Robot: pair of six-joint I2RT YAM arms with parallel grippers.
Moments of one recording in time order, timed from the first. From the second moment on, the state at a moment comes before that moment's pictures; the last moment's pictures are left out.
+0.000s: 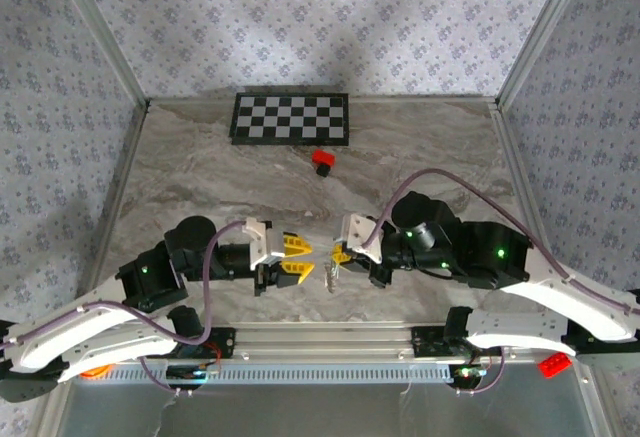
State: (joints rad) left arm -1.14 0.70 0.83 -0.29 0.33 0.04; right arm 1.20 0.96 1.29 -0.87 -0.13 -0.24
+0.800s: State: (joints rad) left arm -1.14 0.81 0.83 -0.26 0.31 0.07; right arm 1.21 1.05 1.33 -0.96 -0.14 -0.26
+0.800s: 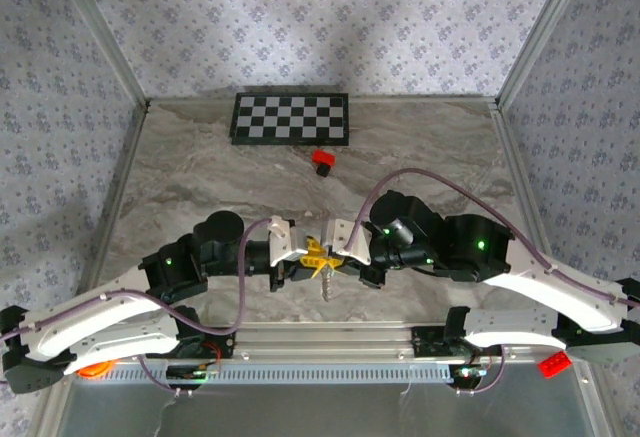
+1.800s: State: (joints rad) left arm -1.14 0.77 0.77 -0.02 0.39 0.02; right arm 1.19 0.84 1.18 -0.69 -0.22 -0.17
